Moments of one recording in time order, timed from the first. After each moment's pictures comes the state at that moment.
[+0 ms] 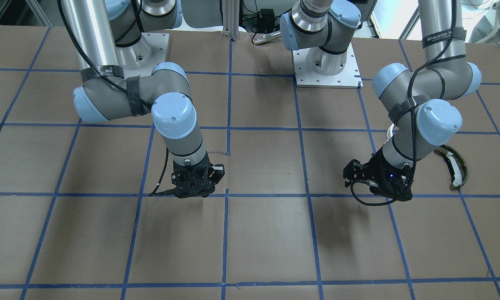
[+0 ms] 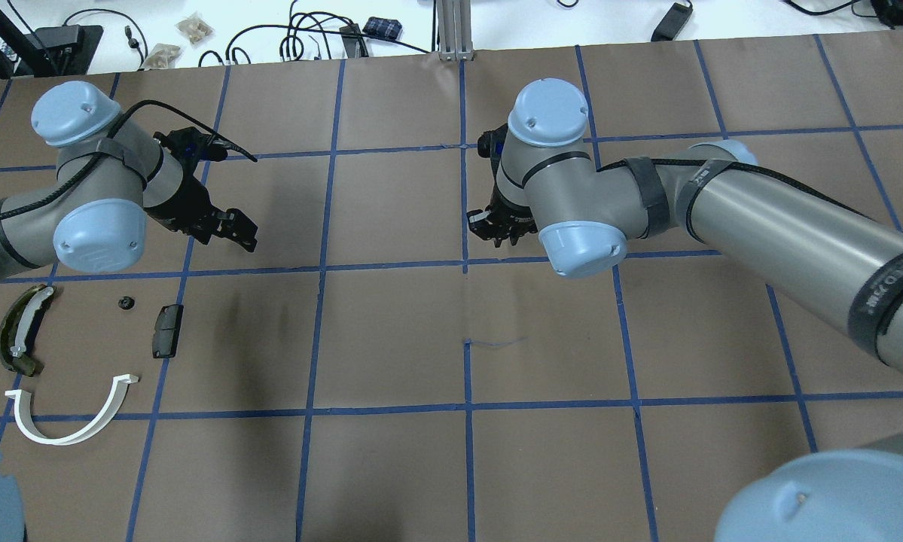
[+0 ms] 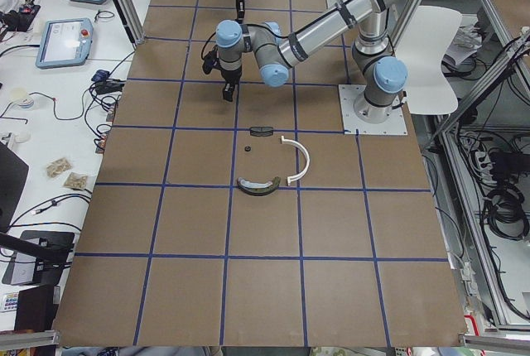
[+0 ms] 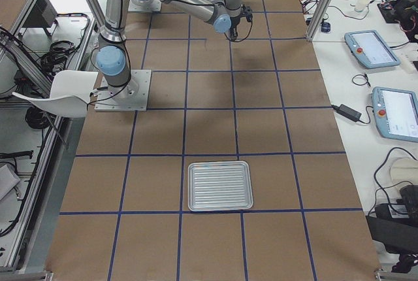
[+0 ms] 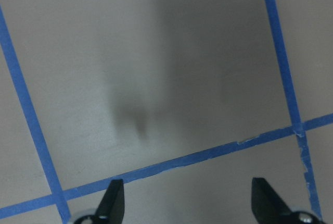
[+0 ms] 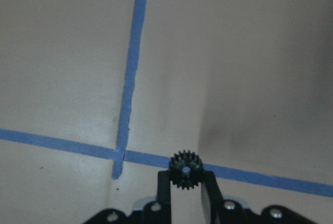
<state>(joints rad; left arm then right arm) -1.30 -1.86 -1.90 -0.94 1.47 0.51 1.84 -1.13 1.78 -2.34 -1.47 0.12</state>
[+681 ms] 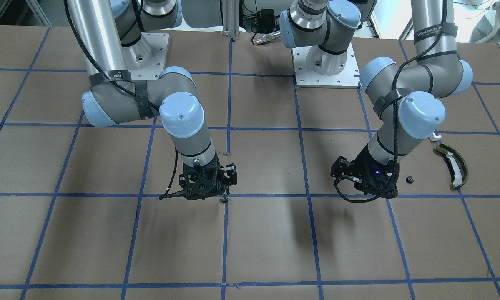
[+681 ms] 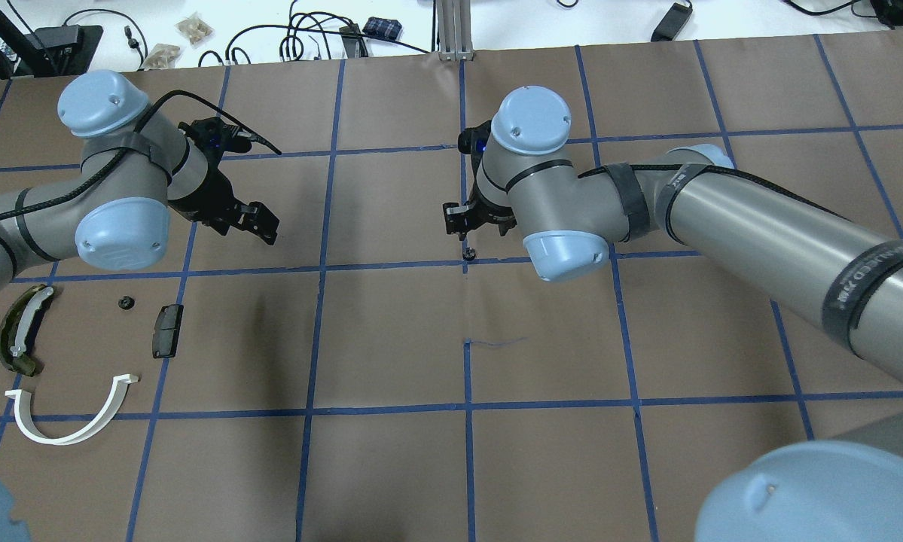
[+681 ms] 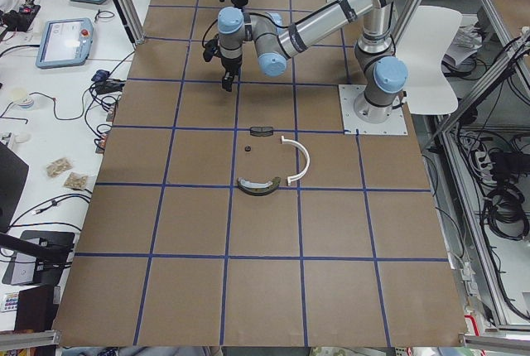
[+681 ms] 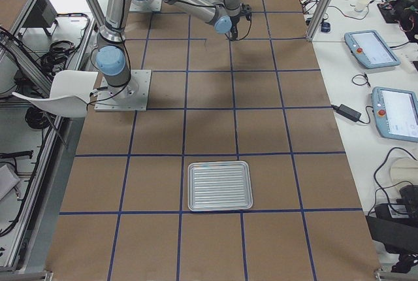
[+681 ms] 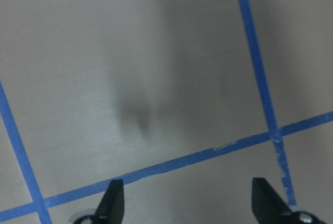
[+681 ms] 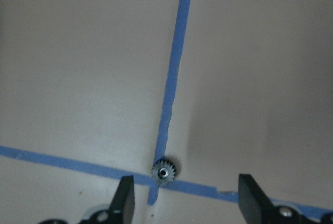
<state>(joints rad) -1.39 -1.83 -1.90 -0.93 1.48 0.47 1.84 -1.15 1.75 -2.39 -1.46 0.15</state>
